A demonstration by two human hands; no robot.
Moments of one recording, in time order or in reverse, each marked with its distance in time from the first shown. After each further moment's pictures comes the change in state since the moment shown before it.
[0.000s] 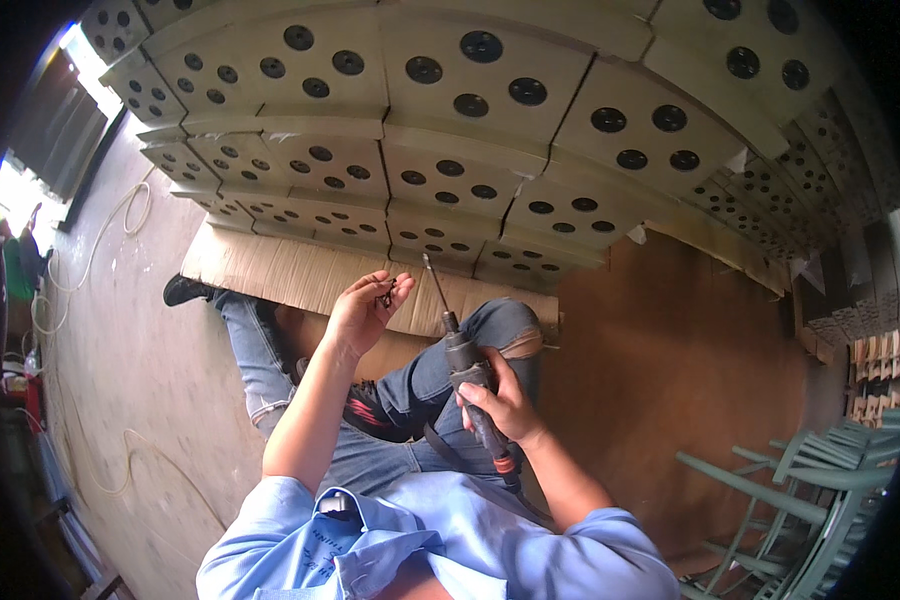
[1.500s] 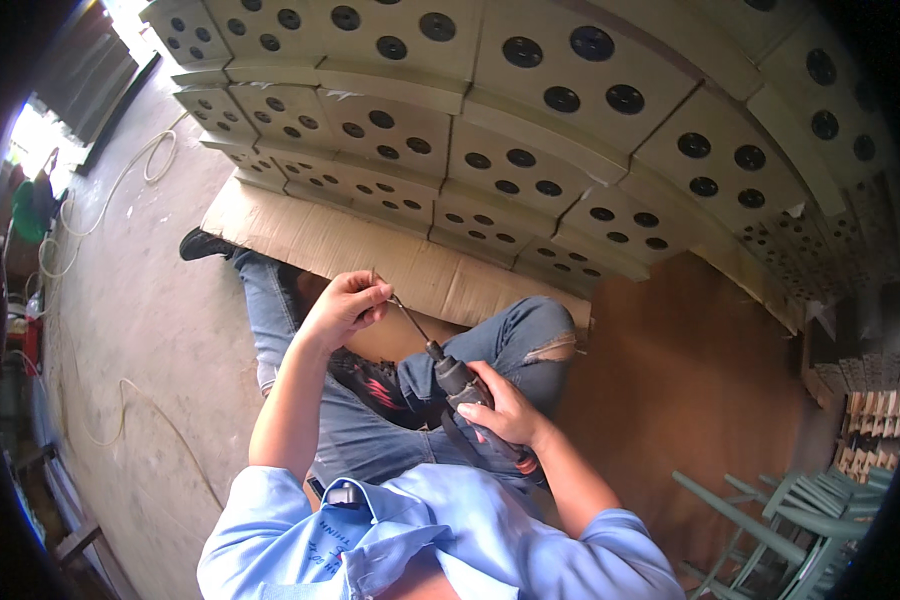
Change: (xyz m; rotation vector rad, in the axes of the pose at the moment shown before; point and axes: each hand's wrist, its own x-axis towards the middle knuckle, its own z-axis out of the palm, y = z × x) left_hand -0.050 0.064 -0.050 0.671 -0.125 -0.055; right_hand 0.019 0.015 0.016 -0.235 -0.288 0.193
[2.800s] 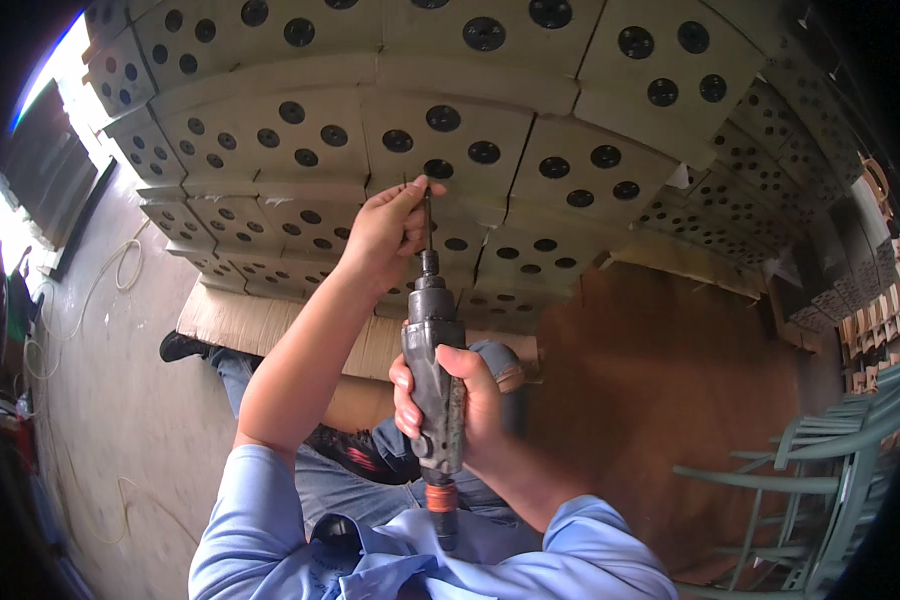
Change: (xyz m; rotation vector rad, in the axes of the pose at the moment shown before) left_hand 0.088 0.168 0.188 -0.126 -0.156 0.306; right_hand -0.007 -0.136 0.046 0.874 -0.019 -0.467
